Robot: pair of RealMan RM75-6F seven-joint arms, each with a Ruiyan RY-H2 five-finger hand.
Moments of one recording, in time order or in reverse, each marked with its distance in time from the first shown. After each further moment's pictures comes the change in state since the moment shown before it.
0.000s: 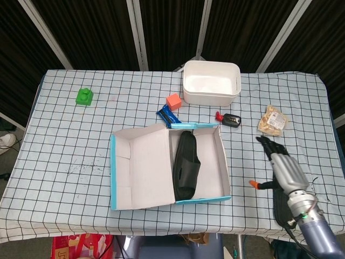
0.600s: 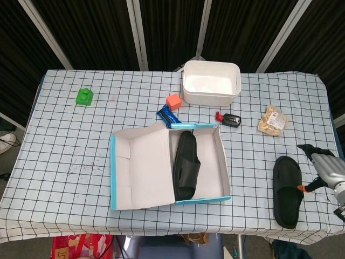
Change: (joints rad) left arm -0.035 -0.059 -0.028 0.066 -0.021 -0.022 0.068; right arm 0.111 0.216 -0.040 0.366 0.069 -0.584 0.072
